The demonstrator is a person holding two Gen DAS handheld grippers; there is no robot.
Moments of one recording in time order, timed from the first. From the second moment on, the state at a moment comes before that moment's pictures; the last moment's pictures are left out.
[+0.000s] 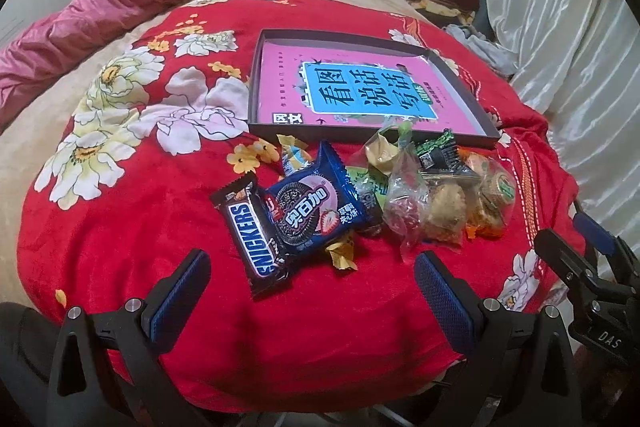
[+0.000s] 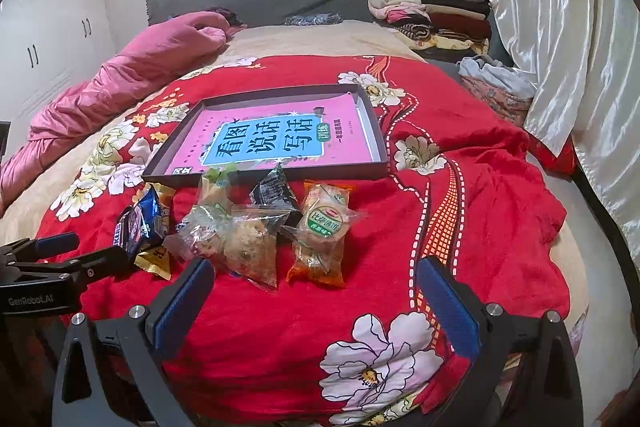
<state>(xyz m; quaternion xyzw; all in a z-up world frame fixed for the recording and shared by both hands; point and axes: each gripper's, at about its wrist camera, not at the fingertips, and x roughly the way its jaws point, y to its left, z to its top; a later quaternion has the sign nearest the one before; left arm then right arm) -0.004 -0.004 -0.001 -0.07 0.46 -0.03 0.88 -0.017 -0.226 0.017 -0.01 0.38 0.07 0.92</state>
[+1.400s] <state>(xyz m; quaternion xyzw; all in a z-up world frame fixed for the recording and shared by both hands) 0.001 0.007 -0.008 -0.08 0.47 -0.02 0.88 -0.006 -0.226 0.011 -0.01 0.38 0.07 0.92</state>
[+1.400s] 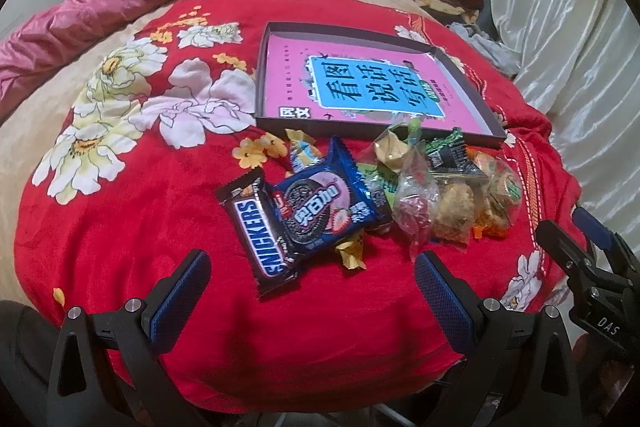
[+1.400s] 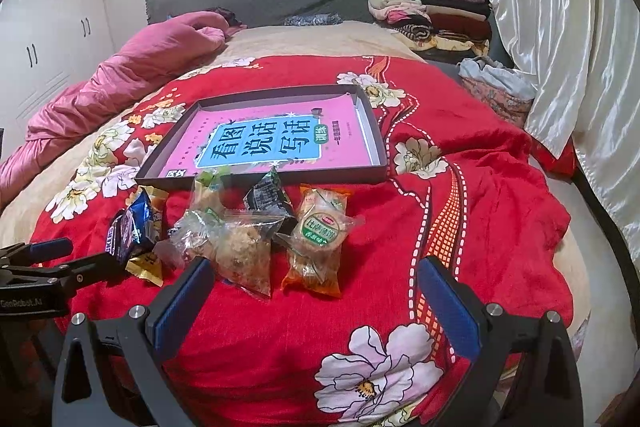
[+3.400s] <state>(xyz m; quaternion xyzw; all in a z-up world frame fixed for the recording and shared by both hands) 0.045 0.072 -0.050 -0.22 0.51 -0.03 0.83 0.061 -0.246 -0.023 0.02 0.41 0.12 0.91</state>
